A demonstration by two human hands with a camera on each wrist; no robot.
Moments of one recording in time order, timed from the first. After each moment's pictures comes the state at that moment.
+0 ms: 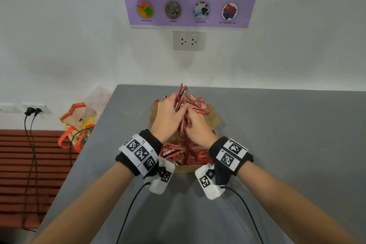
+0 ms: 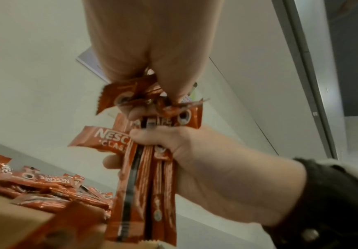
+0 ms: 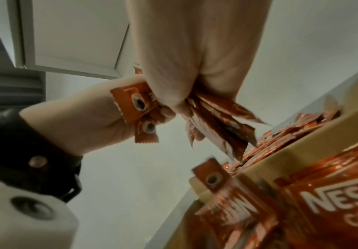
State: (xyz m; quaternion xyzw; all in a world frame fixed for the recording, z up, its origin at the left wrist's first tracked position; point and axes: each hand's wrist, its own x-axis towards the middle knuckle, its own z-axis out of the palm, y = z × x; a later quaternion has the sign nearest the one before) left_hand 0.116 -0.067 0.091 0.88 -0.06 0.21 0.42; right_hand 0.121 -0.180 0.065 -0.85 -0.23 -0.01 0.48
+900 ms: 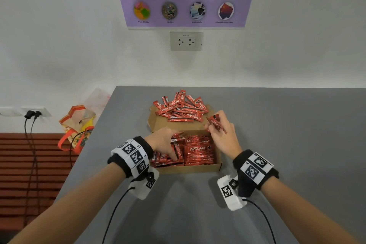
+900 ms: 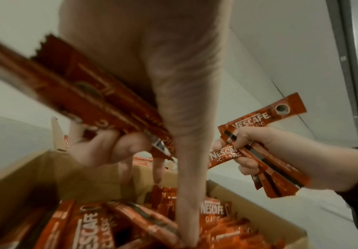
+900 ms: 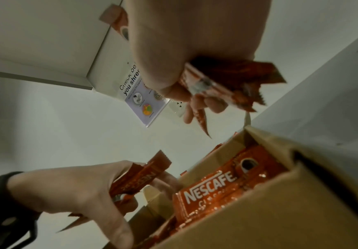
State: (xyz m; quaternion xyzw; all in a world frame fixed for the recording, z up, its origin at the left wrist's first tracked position) left_hand 0.112 -0.045 0.056 0.95 -0.10 -0.24 0.16; right_hand 0.110 -0.247 0.044 -0.84 -0.10 -0.05 0.54
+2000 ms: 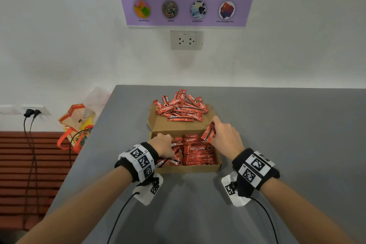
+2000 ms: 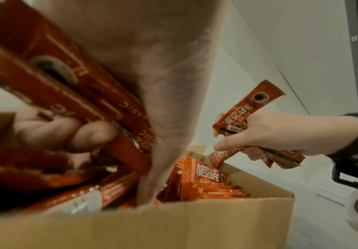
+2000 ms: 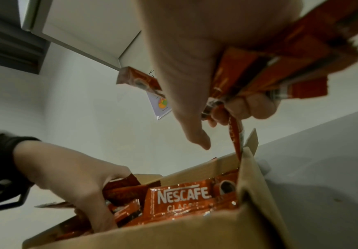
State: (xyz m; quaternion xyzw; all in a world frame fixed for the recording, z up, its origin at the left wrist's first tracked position) left_hand 0.108 -0.052 0.030 0.96 0.03 -0.27 0.09; right_hand 0.113 -0.250 0.044 -0.97 -0.10 0.00 0.21
